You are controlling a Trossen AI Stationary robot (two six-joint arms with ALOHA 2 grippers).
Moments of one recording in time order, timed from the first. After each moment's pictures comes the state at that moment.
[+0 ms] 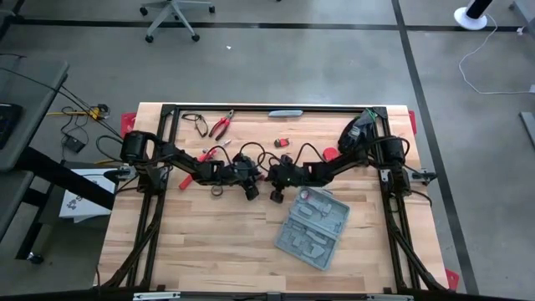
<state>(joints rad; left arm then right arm) 0.01 1.82 0.61 0.48 -0.28 -0.28 -0.03 2.04 0.96 0.38 0.19 0.11</state>
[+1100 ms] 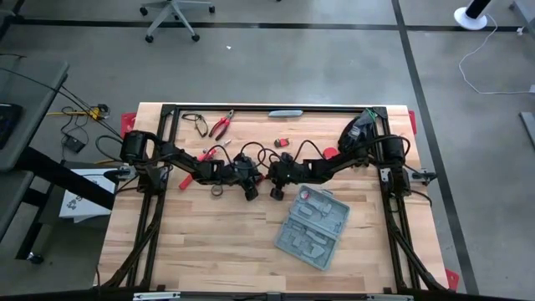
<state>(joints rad) 0.02 1.82 0.62 0.47 -0.24 -0.23 -0.05 2.03 0.97 0.32 0.15 0.12</state>
